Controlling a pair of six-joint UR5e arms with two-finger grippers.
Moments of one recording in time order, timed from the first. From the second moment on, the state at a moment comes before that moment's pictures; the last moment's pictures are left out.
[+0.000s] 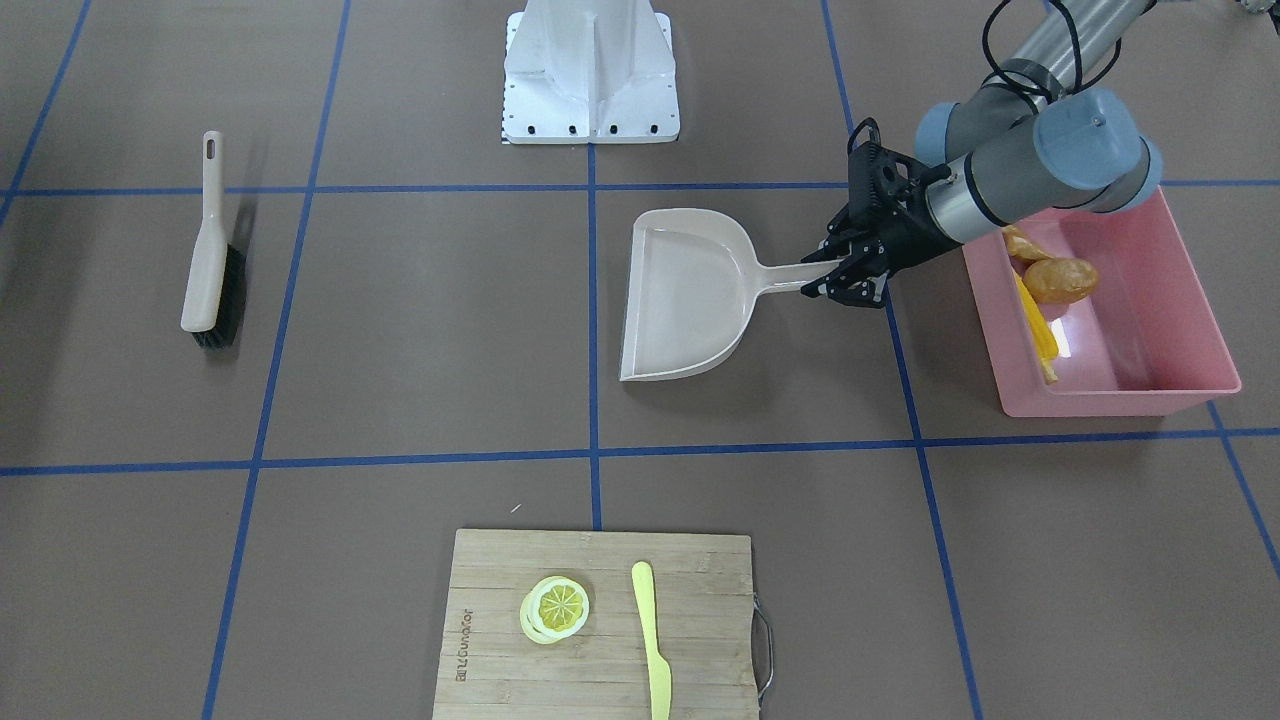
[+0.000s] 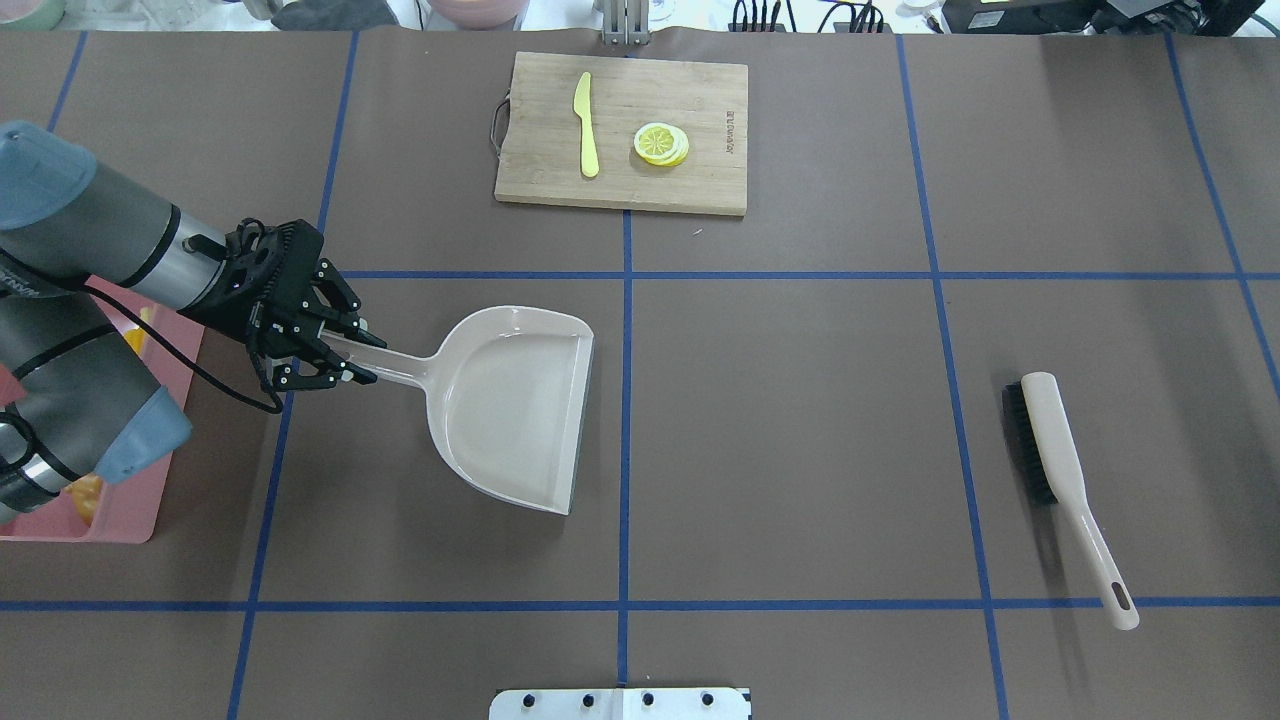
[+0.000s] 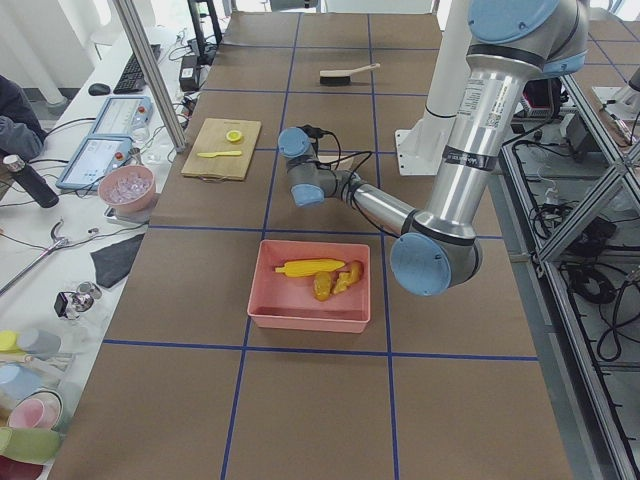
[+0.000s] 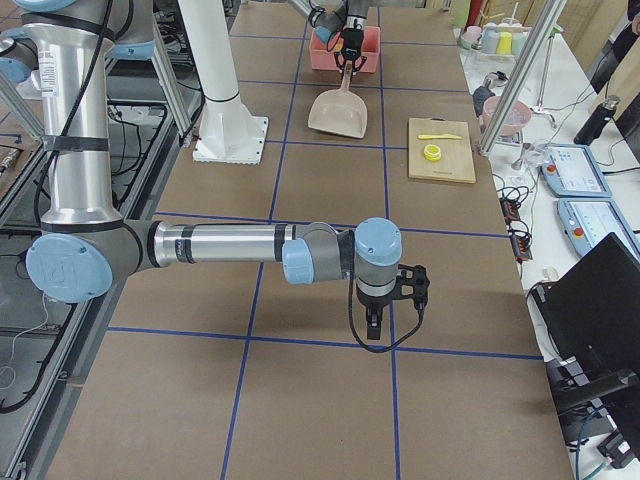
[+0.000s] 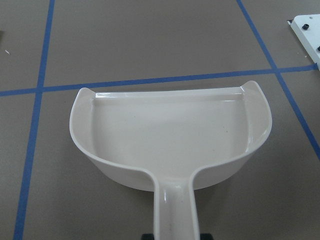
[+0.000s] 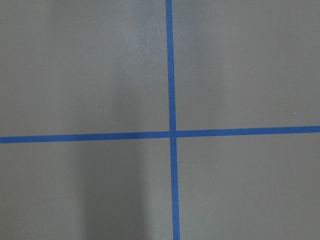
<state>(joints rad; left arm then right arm) -0.82 -1.85 -1.64 -2.41 -2.46 0.35 1.56 -1.58 1.63 -1.46 2.34 0.17</state>
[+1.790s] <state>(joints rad) -0.76 -1.84 -1.62 -2.53 -2.39 0.32 1.56 -1.58 1.63 -1.45 2.34 0.16</state>
